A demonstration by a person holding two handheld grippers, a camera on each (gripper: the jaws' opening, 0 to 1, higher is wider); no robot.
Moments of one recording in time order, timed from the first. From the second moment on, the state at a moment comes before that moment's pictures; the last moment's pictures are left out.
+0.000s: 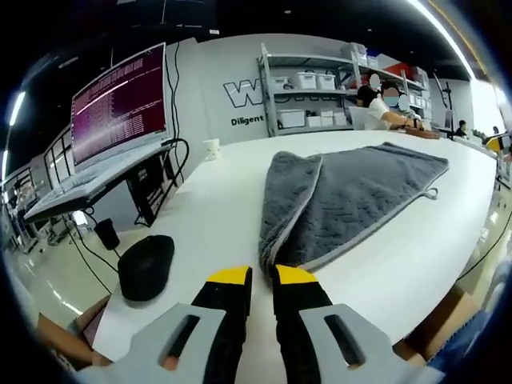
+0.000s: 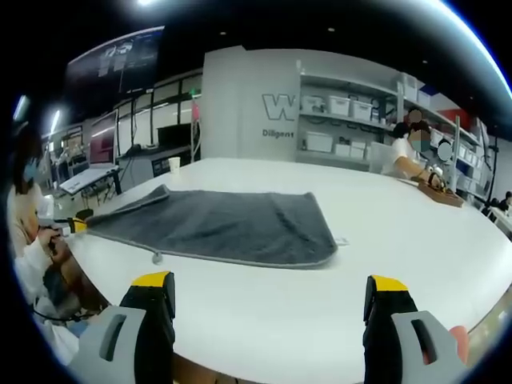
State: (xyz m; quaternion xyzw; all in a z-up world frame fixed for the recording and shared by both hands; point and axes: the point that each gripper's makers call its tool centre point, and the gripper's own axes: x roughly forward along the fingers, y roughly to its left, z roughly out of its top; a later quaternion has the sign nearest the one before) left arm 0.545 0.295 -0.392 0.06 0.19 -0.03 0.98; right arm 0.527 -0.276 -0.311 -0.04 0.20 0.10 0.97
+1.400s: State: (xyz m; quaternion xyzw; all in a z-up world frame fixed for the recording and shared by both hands) left arm 0.516 0.195 -0.301 0.06 0.15 -0.13 0.98; right arm 0.527 -0.276 -0.313 -0.04 0.20 0.10 0.97
